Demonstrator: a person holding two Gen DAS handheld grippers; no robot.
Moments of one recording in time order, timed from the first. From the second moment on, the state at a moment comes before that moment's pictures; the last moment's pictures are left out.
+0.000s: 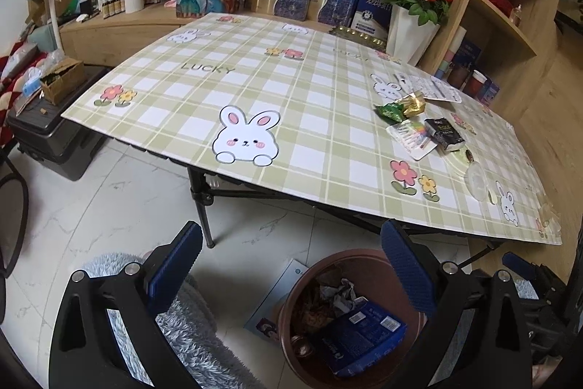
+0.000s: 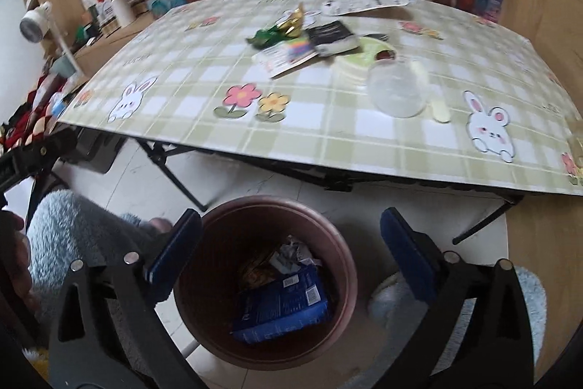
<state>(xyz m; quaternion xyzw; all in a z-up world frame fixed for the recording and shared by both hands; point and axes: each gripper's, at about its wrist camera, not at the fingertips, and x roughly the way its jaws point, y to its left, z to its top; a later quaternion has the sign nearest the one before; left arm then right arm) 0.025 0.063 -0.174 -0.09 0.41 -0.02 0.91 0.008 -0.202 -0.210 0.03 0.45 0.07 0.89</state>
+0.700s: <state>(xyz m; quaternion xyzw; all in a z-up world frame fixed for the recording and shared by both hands) 0.034 0.042 -0.167 -0.06 0.38 -0.05 0.92 0.023 -0.241 -0.191 0.00 0.41 0.07 0.91</state>
